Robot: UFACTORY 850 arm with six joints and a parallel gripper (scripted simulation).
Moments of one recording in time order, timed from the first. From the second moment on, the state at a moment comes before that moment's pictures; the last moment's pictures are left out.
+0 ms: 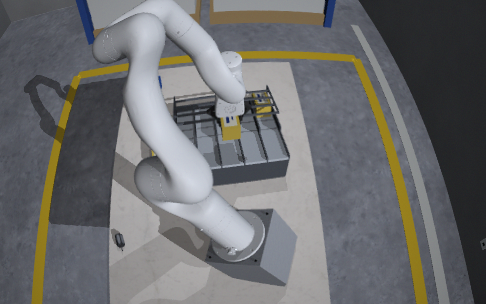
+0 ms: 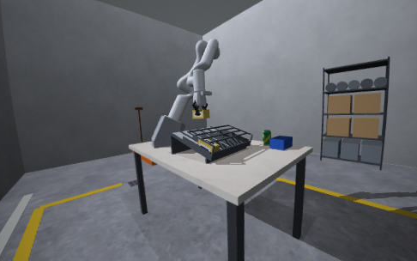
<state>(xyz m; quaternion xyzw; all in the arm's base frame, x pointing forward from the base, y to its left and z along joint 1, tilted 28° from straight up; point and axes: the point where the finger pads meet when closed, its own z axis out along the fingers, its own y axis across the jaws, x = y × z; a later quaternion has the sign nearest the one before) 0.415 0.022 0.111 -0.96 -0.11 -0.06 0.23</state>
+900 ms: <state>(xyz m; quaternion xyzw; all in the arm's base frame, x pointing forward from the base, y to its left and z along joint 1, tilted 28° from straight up) 0.418 0.039 0.079 -0.97 -0.12 -0.04 0.23</state>
